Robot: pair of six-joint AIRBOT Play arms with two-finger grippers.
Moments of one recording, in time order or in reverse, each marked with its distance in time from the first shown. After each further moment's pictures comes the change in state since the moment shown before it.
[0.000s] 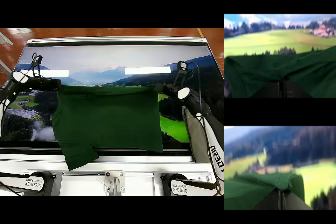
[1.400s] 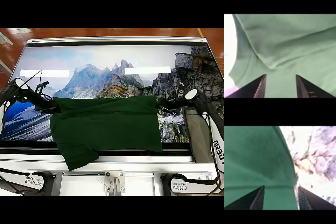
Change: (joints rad) left arm 0.082 -0.066 -0.029 0.188 -0.476 -0.092; right arm -0.114 -0.042 0.020 -0.073 0.530 0.174
